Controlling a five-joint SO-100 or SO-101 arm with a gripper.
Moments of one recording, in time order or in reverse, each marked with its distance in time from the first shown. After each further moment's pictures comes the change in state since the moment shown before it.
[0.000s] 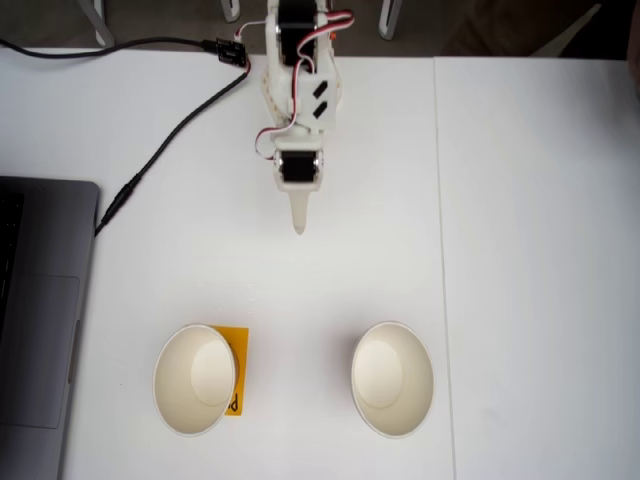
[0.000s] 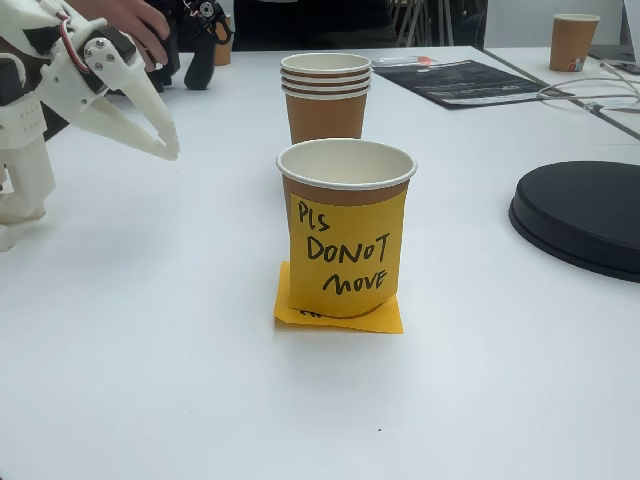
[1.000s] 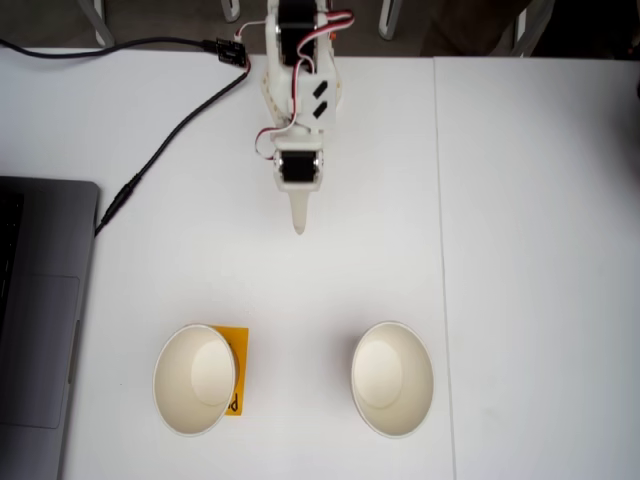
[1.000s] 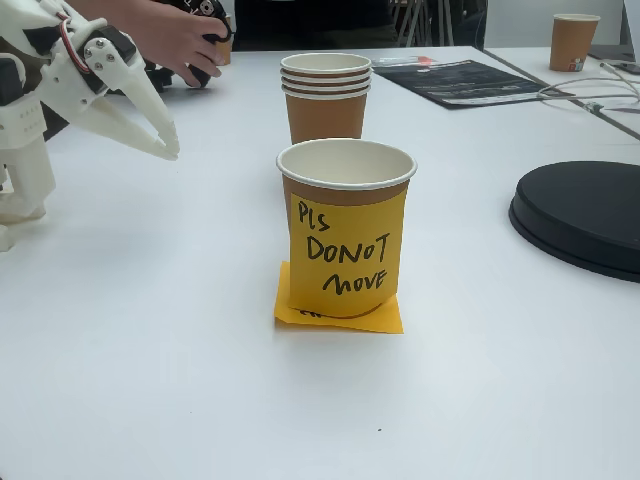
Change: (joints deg) arm 0.0 -0.4 0.0 0.0 0.0
